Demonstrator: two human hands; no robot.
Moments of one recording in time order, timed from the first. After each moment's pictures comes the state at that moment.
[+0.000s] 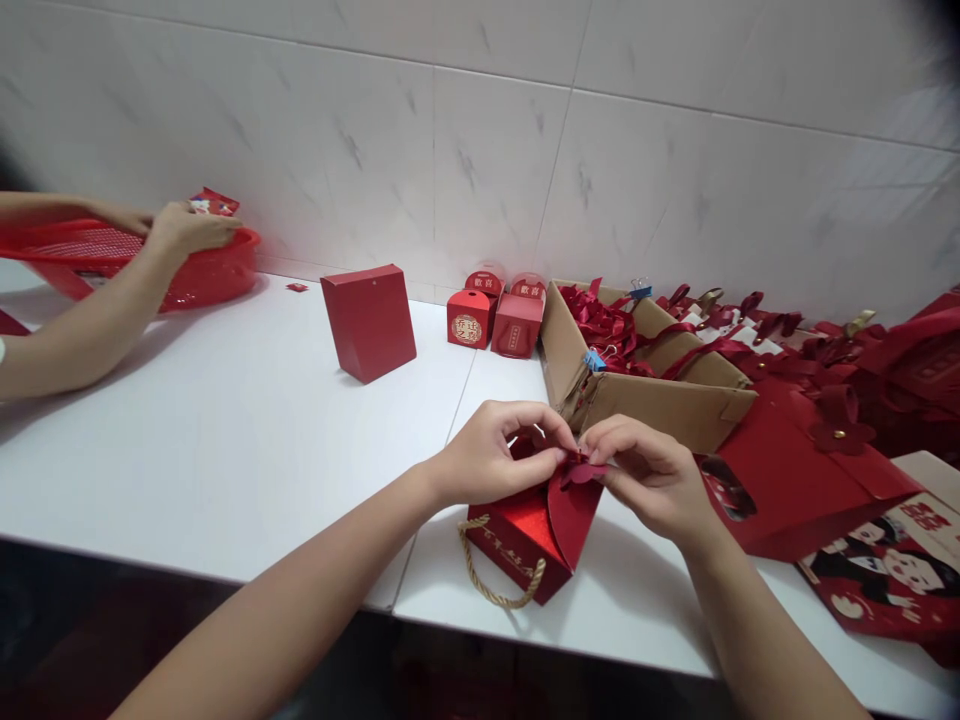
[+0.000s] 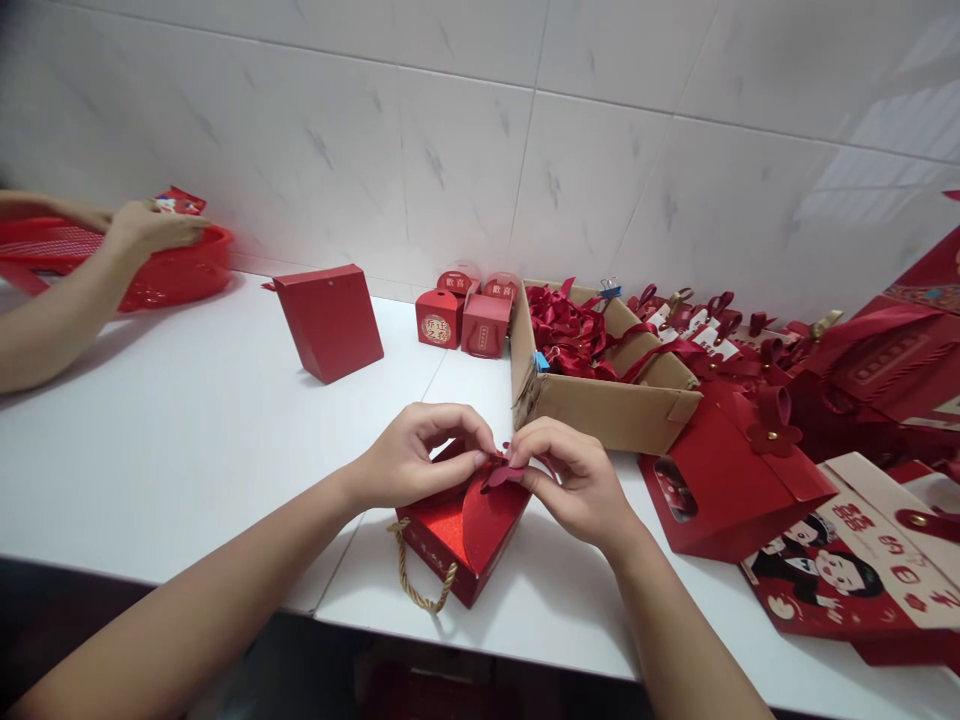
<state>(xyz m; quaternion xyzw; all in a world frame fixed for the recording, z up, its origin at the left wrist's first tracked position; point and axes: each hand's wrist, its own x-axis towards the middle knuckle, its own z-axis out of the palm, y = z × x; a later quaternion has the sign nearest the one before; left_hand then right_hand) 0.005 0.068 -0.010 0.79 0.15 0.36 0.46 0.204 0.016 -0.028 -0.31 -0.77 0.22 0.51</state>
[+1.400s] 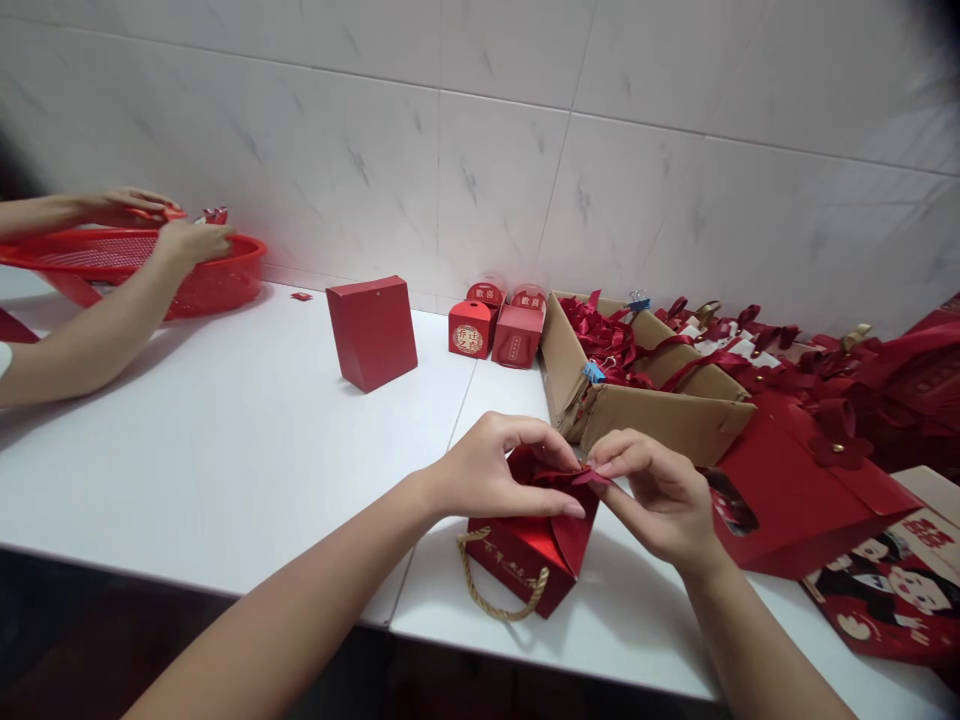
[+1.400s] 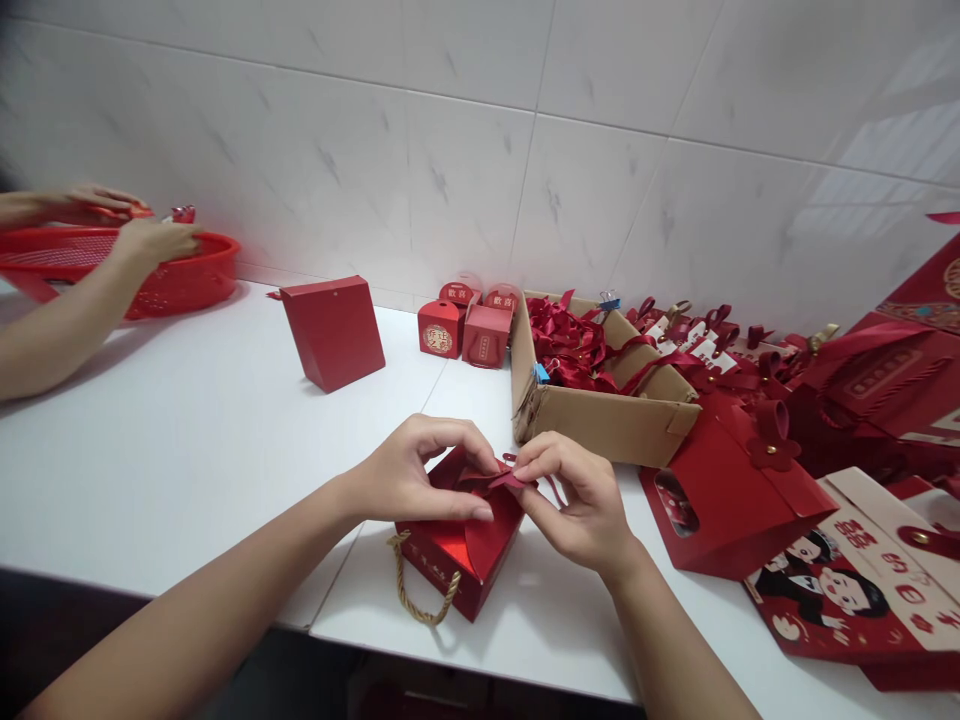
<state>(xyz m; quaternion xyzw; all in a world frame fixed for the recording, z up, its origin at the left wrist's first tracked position) 0.000 0.069 -0.004 0.82 0.12 0.36 0.43 0.201 0.014 -0.036 -0.28 -0.77 0.15 0.55</state>
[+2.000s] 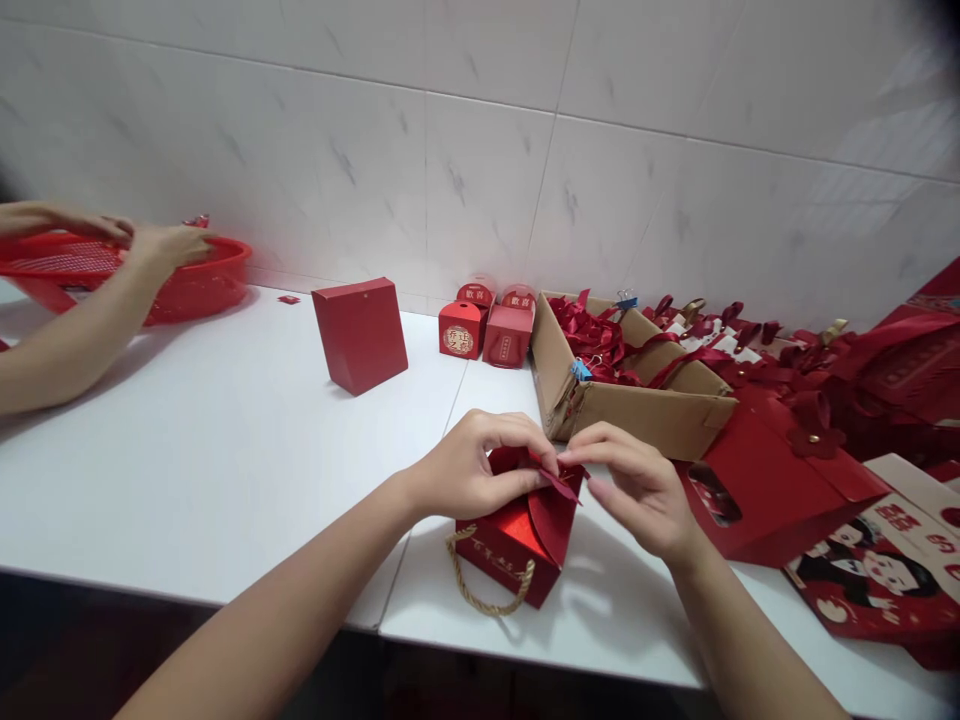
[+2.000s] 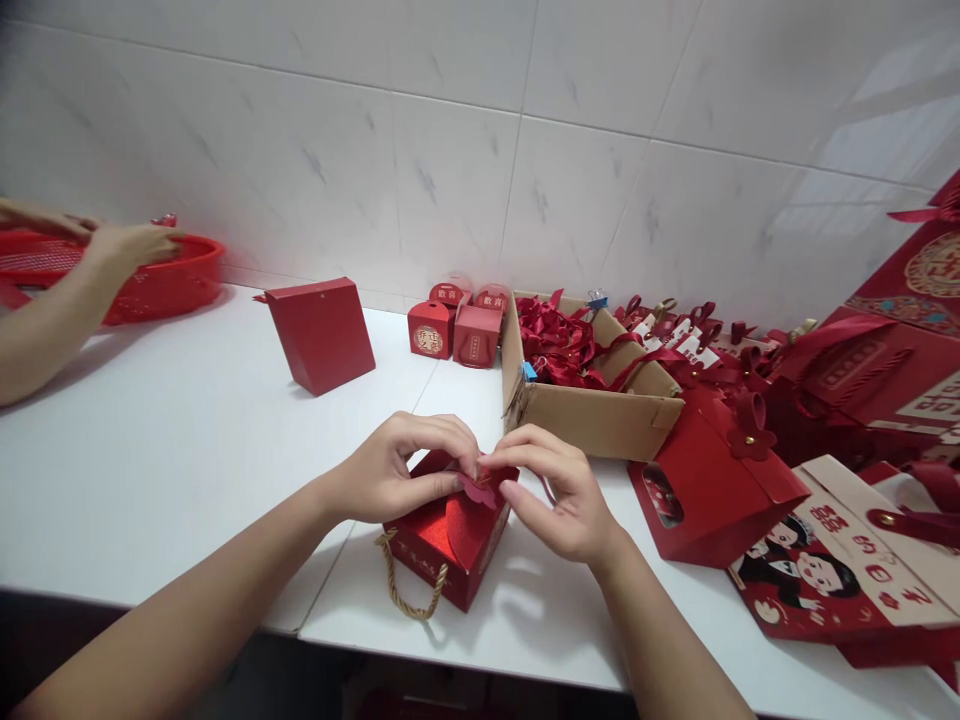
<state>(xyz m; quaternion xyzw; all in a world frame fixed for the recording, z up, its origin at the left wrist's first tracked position) -0.004 0.071 0.000 0.85 0.09 0.35 0.37 0.203 0.012 -0.025 -0.29 -0.80 0.20 0.49</state>
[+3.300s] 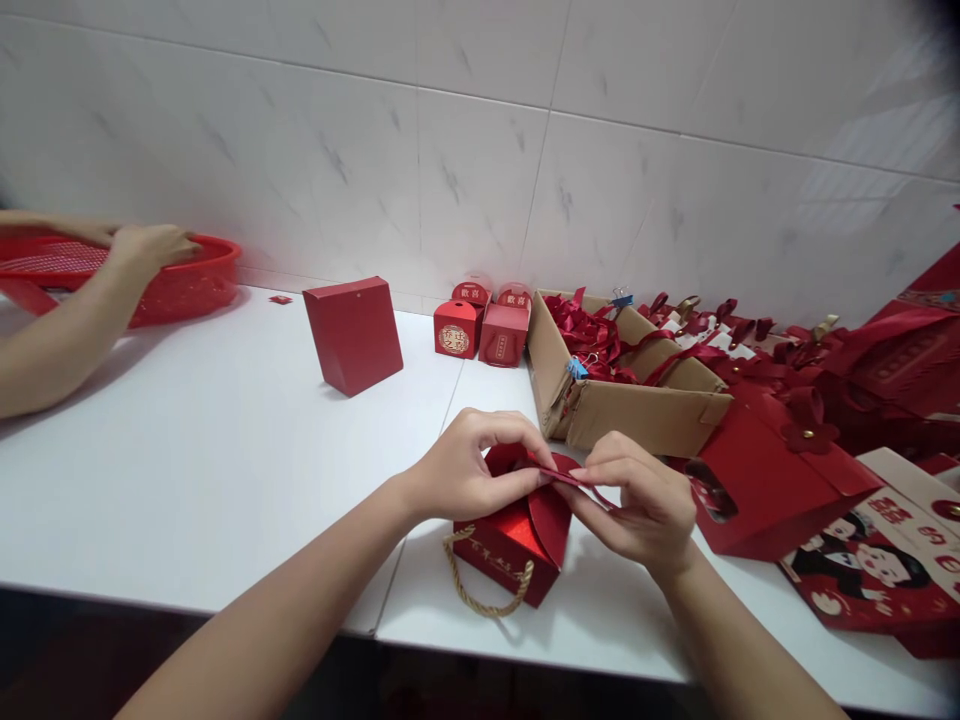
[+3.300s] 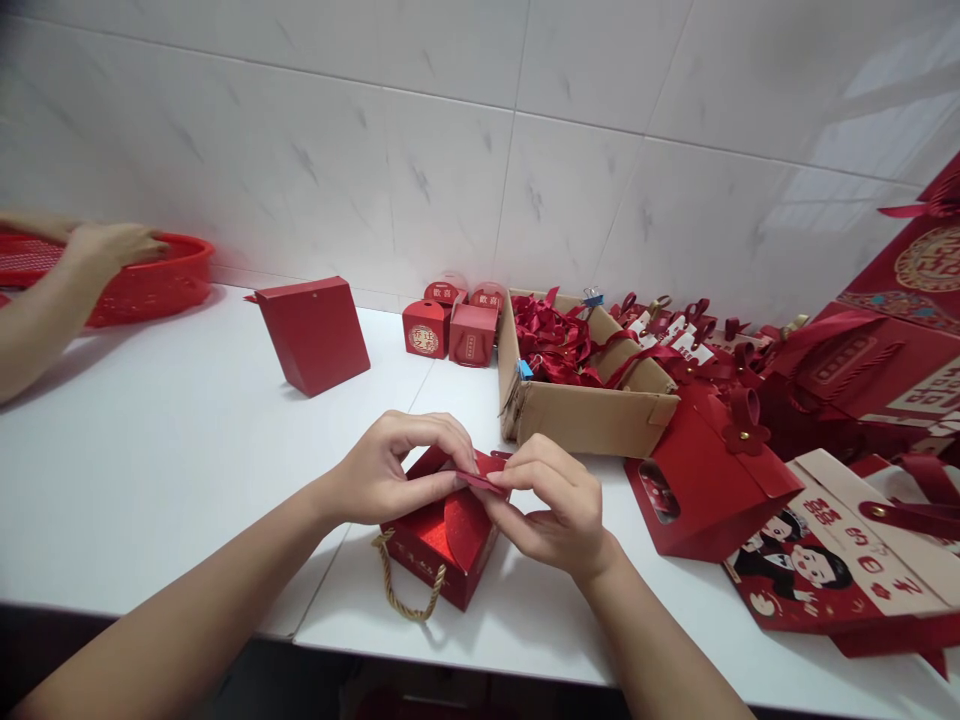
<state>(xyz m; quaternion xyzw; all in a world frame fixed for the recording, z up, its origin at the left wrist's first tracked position) -0.003 0.071 -0.002 0.85 0.11 0.37 0.35 0.186 0.010 -0.028 -0.25 -0.79 -0.06 0.56</state>
